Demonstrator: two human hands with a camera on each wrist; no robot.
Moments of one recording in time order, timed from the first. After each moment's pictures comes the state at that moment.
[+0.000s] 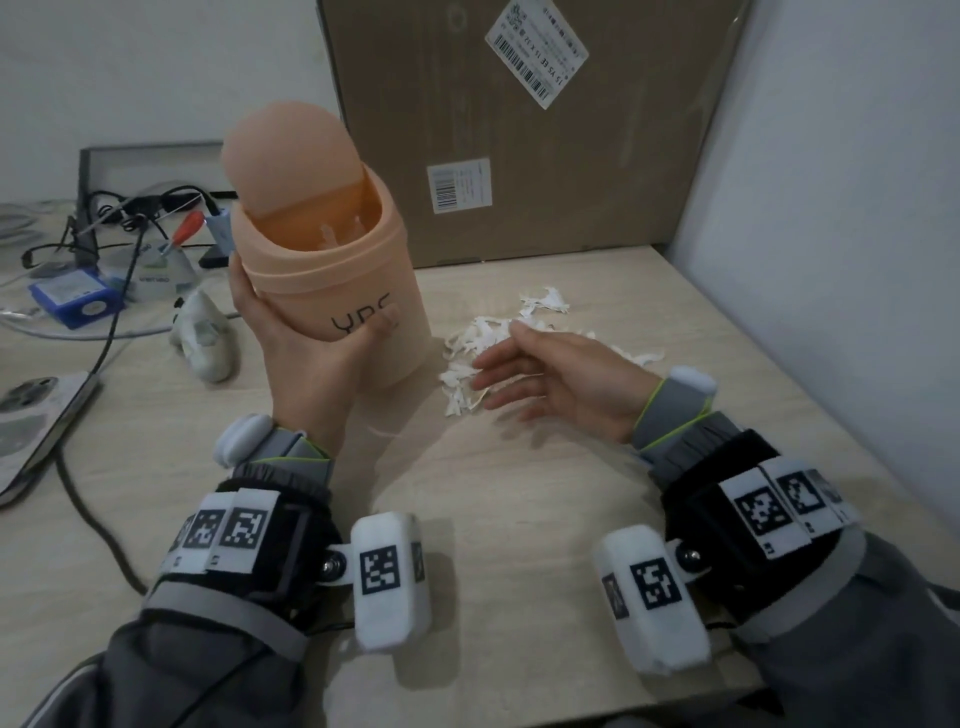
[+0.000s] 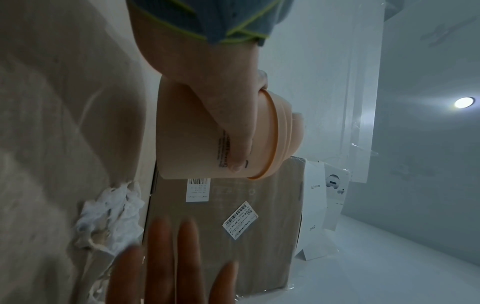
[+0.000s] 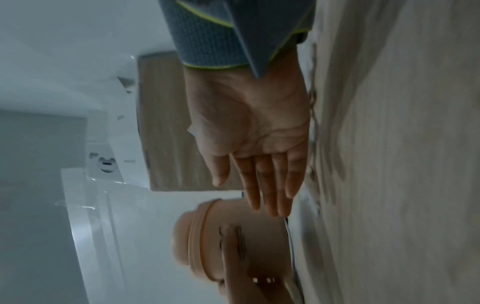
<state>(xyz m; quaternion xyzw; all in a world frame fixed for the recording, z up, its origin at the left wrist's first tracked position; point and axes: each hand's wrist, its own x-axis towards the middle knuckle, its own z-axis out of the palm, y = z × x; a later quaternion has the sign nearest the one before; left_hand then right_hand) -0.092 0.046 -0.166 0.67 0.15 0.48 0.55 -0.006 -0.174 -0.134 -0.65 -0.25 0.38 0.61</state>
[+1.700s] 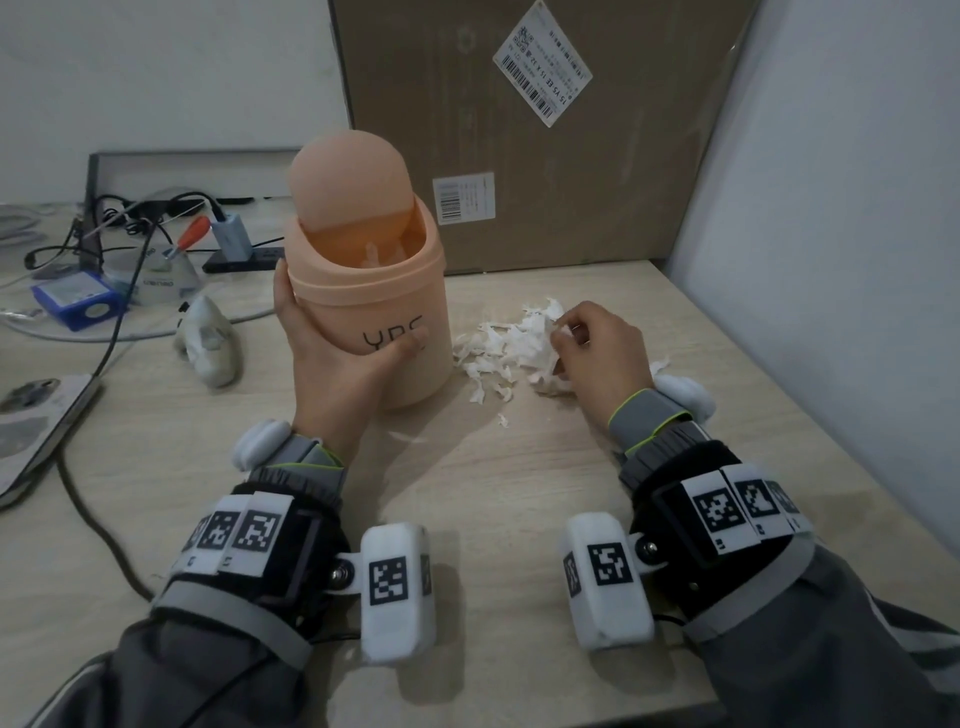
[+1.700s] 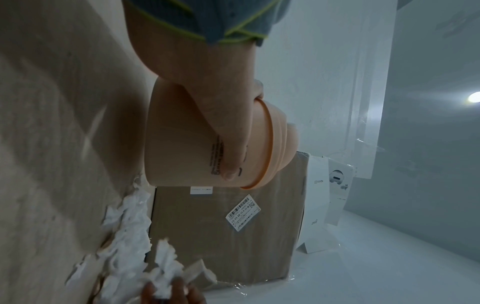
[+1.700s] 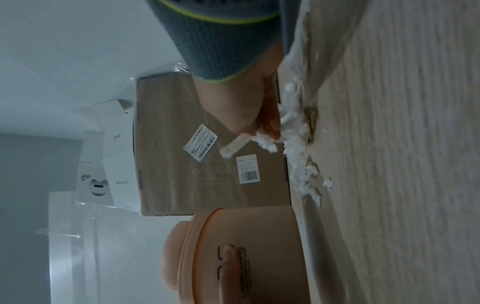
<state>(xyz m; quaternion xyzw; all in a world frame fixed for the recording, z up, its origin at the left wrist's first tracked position) -0.098 0.026 -0.156 0.69 0.13 0.41 0.58 0.020 -0.169 -0.149 -0.85 -0.20 -0.10 0.47</state>
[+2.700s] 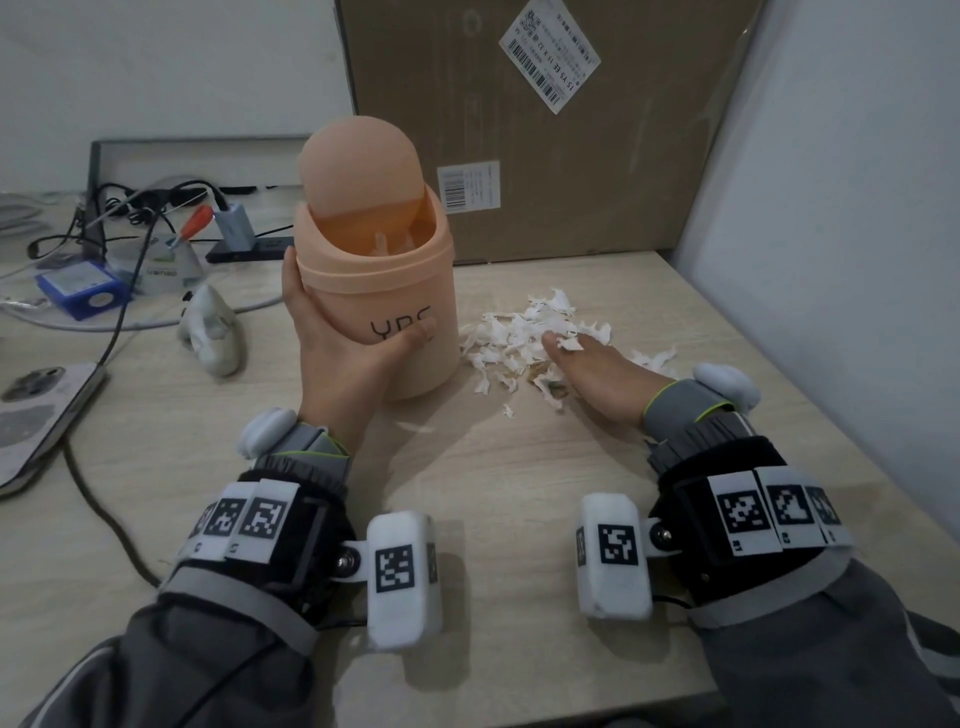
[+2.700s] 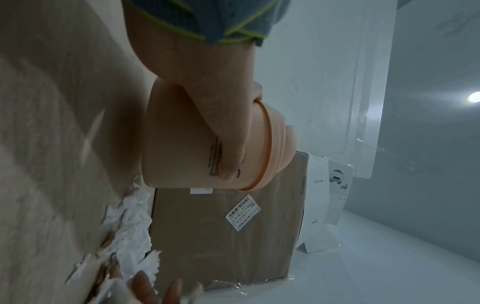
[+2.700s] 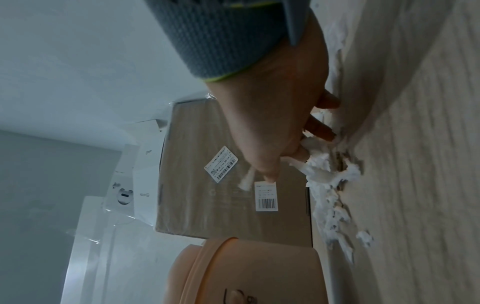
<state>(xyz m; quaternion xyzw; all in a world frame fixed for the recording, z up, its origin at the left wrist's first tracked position) -0.096 0.027 -0.157 0.68 0.15 0.40 0.59 0.002 -0.180 -0.137 -0.88 -0.20 0.21 0.36</state>
